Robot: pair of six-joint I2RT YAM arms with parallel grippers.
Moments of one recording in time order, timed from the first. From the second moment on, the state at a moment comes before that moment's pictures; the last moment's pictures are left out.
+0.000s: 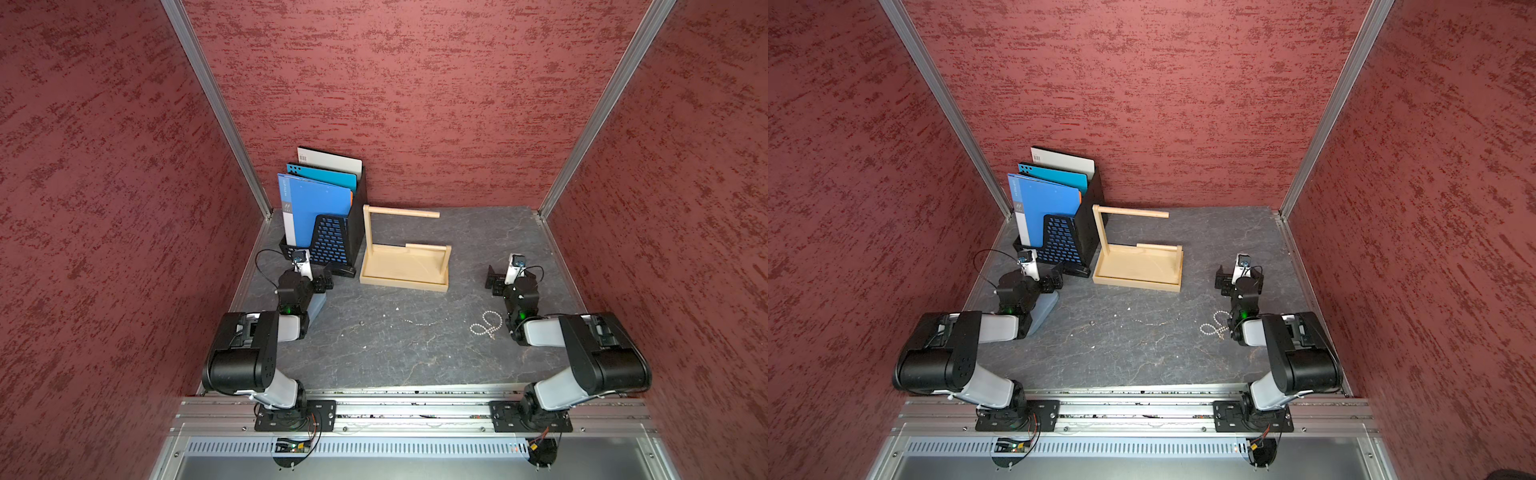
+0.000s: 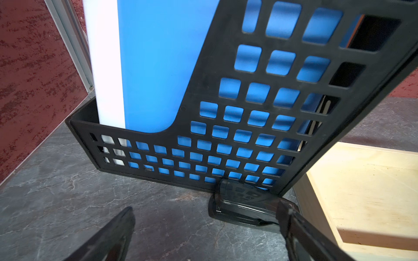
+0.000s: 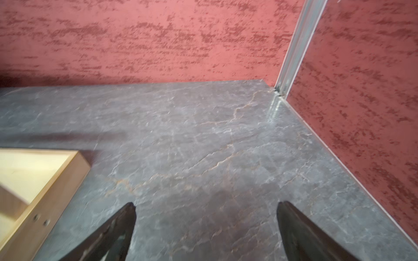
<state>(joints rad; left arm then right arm) 0.05 1.54 0.39 0.88 0.11 -0.08 0.07 1.51 0.34 0.92 0.17 0.03</state>
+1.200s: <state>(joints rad) -0.88 1.31 0.81 -0.17 0.06 -0.45 0.29 1.35 0.94 -1.06 0.05 0.78</state>
